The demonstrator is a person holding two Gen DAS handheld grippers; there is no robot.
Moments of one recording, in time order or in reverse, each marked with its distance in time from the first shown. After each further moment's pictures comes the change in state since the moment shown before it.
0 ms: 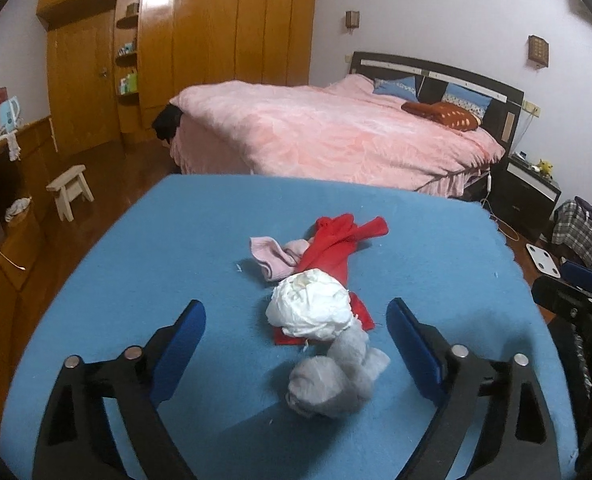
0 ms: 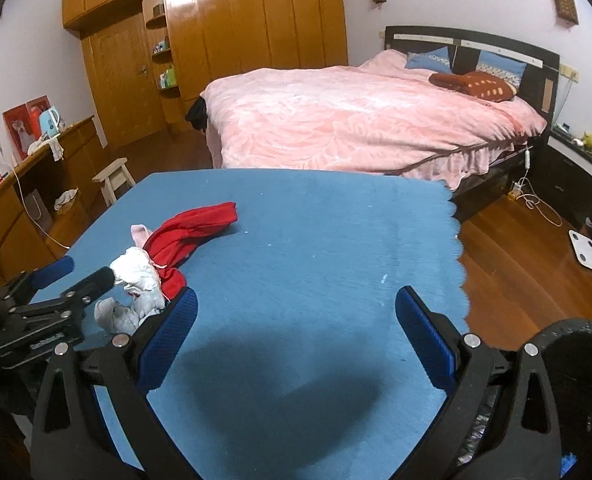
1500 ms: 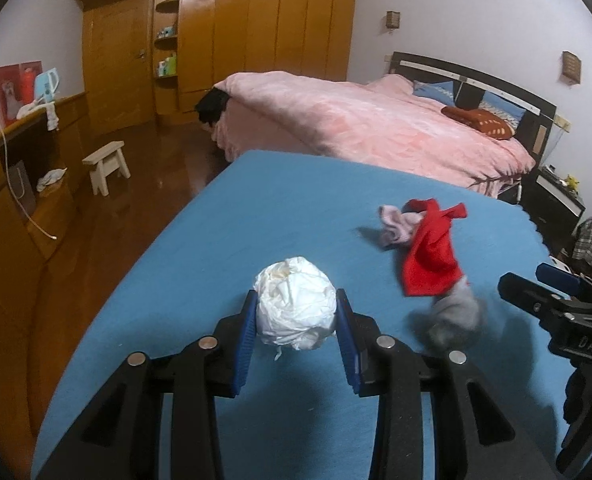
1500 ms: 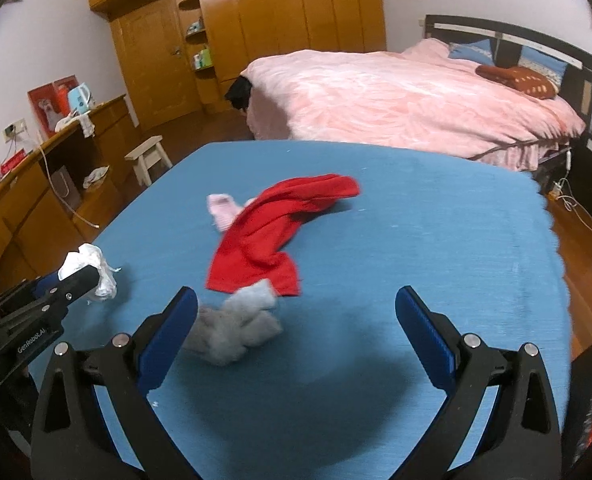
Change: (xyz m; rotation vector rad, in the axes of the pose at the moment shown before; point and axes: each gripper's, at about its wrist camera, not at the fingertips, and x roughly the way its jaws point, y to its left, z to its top) left arm -0.038 0.096 -0.033 -0.089 0.017 0.098; right arm 0.043 0.108 -0.015 -0.054 0.060 0.121
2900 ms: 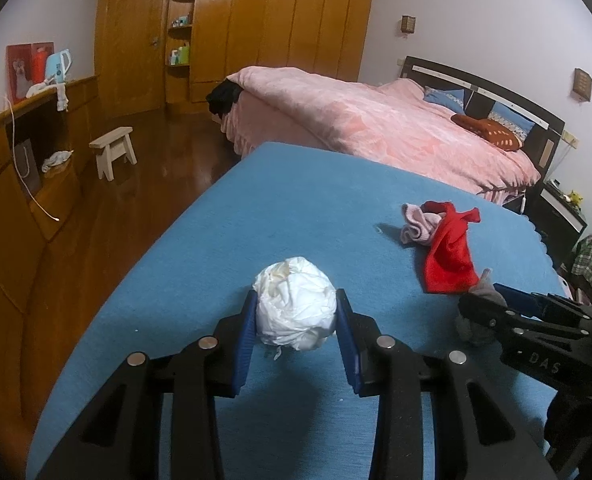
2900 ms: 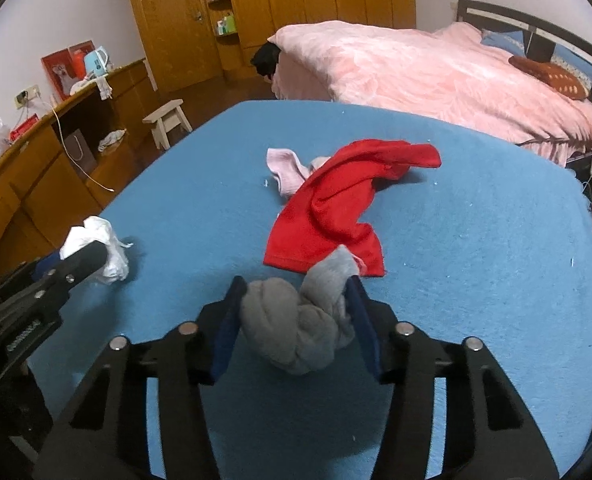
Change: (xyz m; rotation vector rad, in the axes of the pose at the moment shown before) left arm -0.004 0.023 -0.009 -0.060 0.003 -0.008; right arm 0.019 0.035 -0.005 -0.051 0.101 0.057
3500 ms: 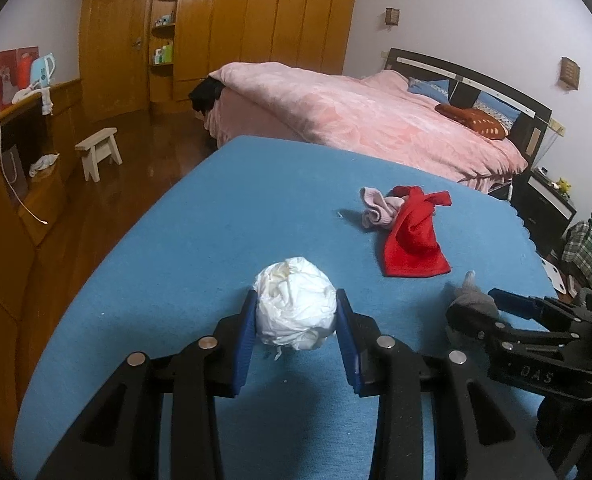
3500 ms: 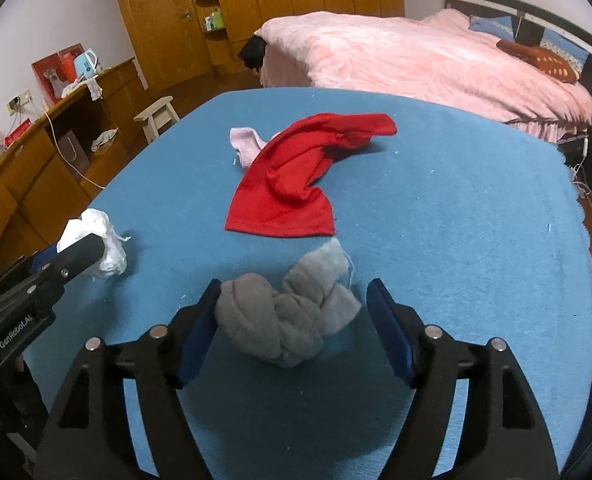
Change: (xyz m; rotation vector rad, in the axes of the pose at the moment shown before) left arm -0.003 -0.030 -0.007 0.031 0.025 -0.034; right arm -0.005 -0.023 -0.020 0.033 0.052 -0.006
